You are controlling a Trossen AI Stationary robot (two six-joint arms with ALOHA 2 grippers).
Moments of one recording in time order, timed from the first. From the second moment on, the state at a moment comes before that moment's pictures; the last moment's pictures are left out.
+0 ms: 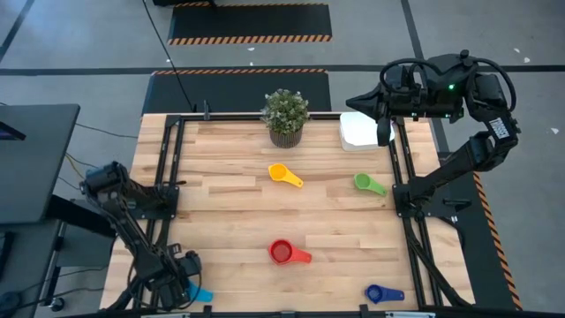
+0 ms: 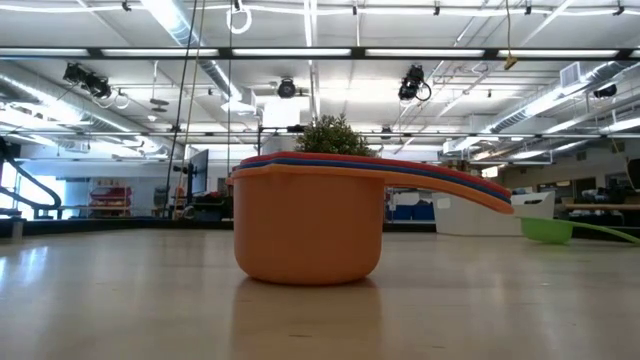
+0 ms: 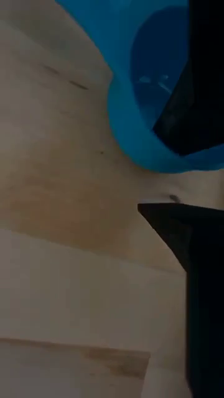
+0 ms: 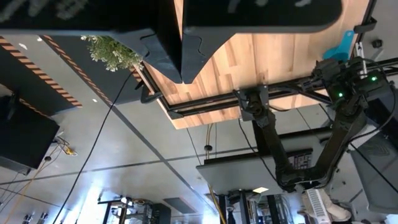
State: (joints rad) left arm -1.12 1.65 0.91 -0.70 0.00 -1.44; right arm -0.05 1.36 2.18 -1.13 0.21 0.09
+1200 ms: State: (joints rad) left arm -0.49 1.65 1.60 -1.24 0.00 -0.87; right arm -0.05 1.34 2.18 -1.58 0.05 -0.07
